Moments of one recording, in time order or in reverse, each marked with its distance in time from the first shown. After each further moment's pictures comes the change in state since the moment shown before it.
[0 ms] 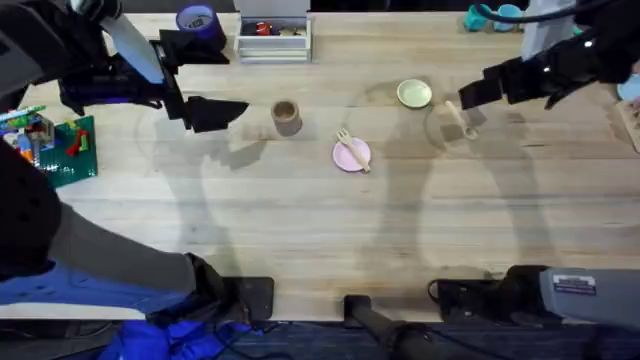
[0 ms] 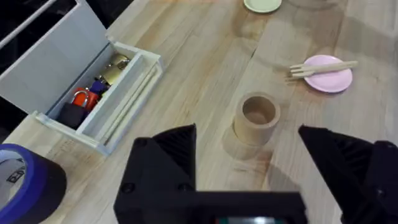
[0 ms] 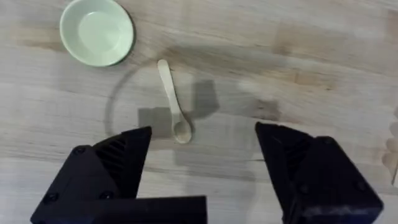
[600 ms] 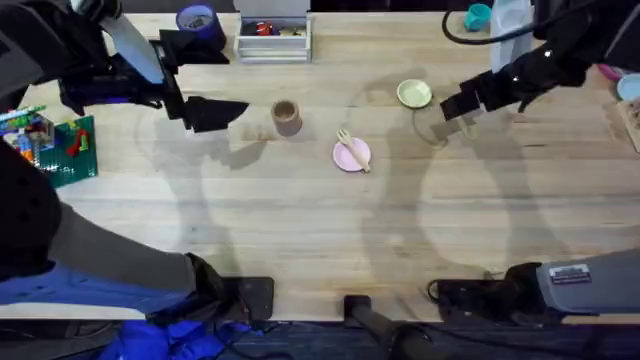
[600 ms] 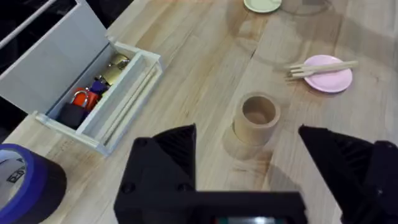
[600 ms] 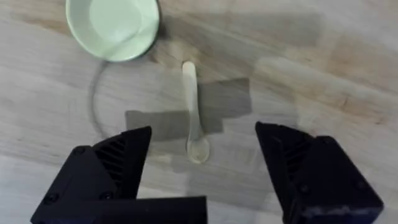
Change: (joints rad) left arm 0.000 0.000 0.000 0.000 0.000 0.000; right arm 0.030 0.148 0.000 0.076 -0.038 -0.094
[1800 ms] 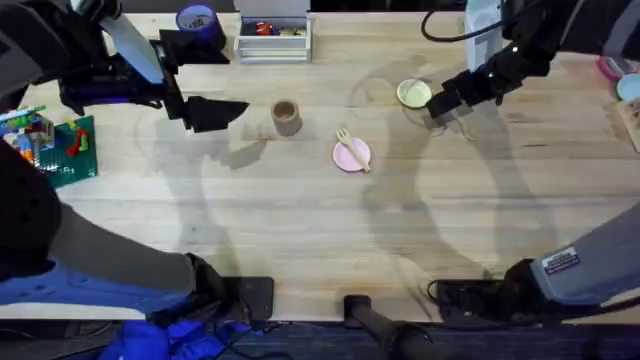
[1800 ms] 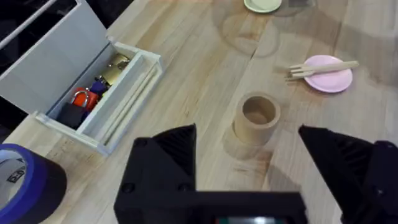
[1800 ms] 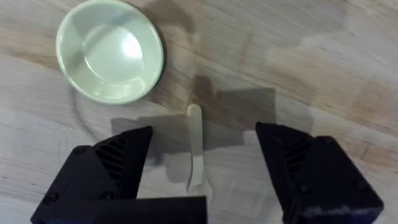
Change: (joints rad) left arm 0.000 0.000 0.000 0.000 0.000 0.000; right arm 0.032 0.212 0.131 -0.003 -0.004 -0.006
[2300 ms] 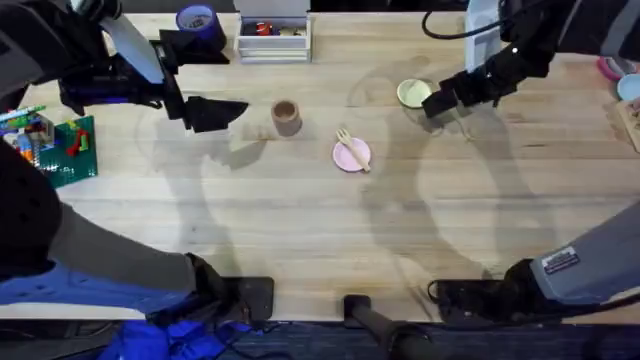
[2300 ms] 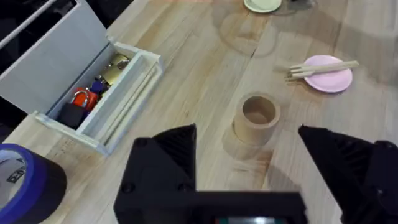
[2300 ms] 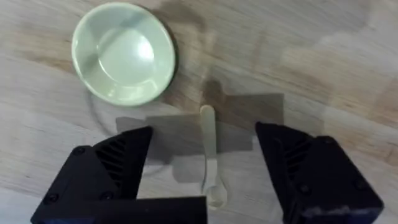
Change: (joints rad) left arm 0.000 0.000 0.000 0.000 0.000 0.000; right arm 0.000 0.009 0.001 -0.016 -0.056 0.055
